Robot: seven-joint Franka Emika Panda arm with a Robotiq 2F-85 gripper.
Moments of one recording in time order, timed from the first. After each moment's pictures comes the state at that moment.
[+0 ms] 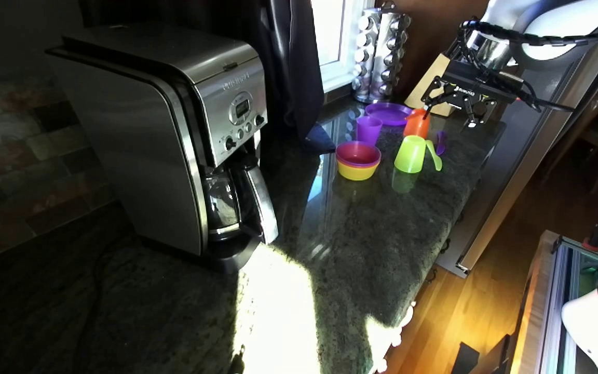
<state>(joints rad) 0.07 -0.41 -0.49 -2.67 -0.38 2.56 1.23</state>
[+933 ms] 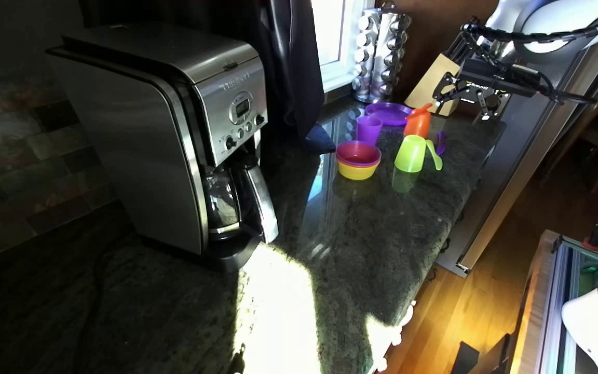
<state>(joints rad) -0.23 -0.41 -0.25 -2.68 -0.28 2.55 1.00</state>
